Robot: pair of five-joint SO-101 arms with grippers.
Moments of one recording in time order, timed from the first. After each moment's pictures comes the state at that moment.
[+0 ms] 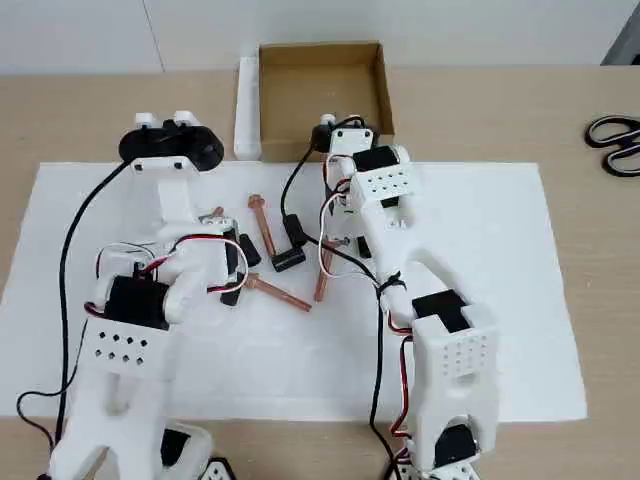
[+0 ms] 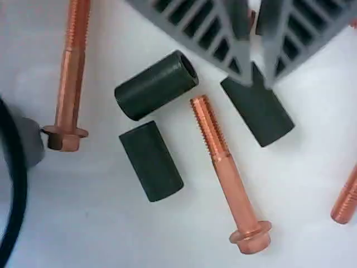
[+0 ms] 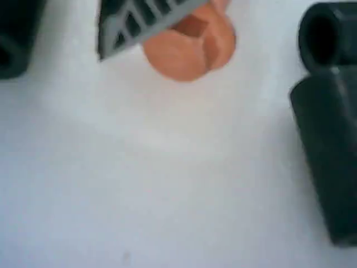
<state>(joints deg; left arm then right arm) 6.5 -41.2 38.5 62.3 16.3 -19.3 30.6 -16.4 77.4 -7.0</state>
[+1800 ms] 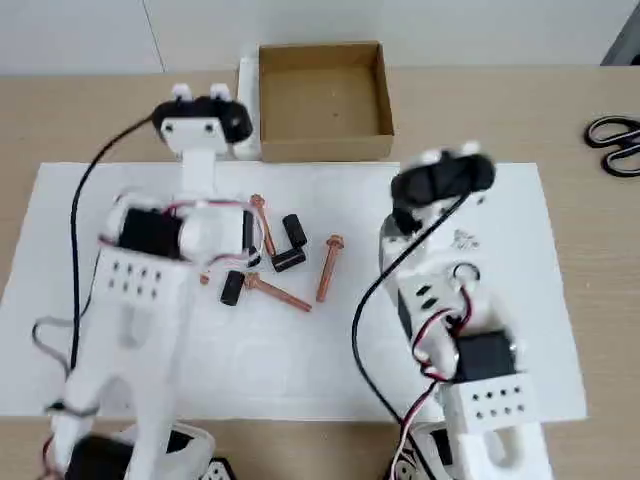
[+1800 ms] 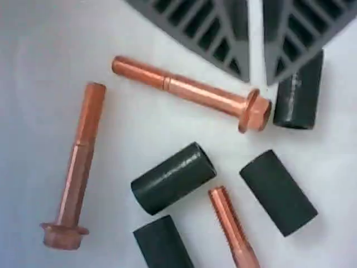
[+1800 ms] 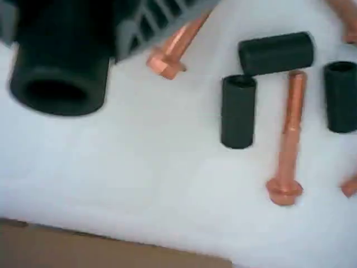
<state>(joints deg) 9.7 -17.9 6.3 88.5 16.1 -13.0 -60.5 58.5 41.8 -1.5</state>
